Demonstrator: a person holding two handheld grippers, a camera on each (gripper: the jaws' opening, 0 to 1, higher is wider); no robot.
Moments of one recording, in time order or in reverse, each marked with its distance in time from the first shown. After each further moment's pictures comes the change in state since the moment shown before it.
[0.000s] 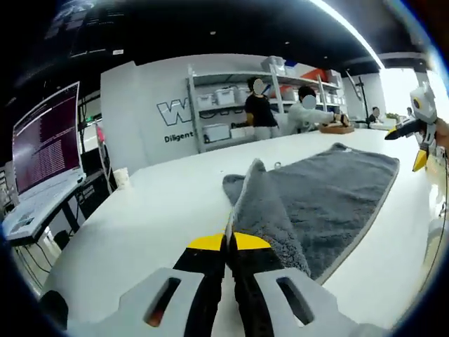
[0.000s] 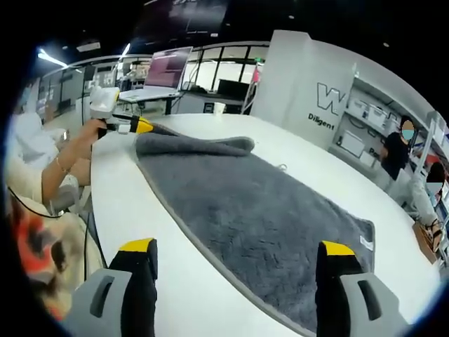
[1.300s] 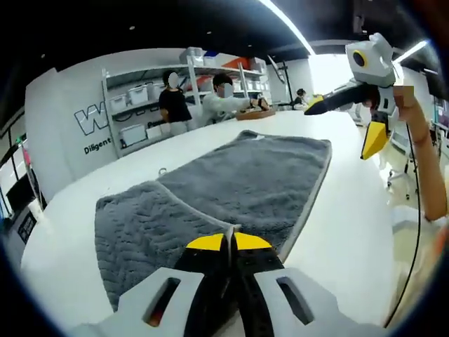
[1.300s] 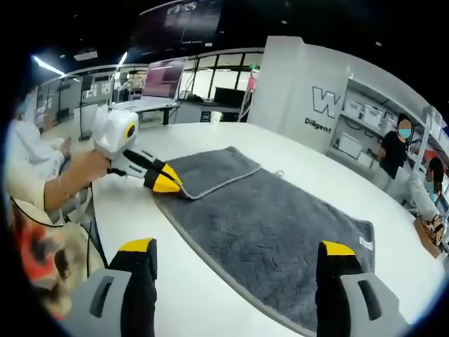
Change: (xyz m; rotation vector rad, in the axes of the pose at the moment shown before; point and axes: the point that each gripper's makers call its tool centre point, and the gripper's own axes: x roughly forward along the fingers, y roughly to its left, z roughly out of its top) left arm 0.048 -0.203 0.024 0.110 0.019 -0.470; right arm -0.005 -0.003 0.008 0.037 -0.048 -0.004
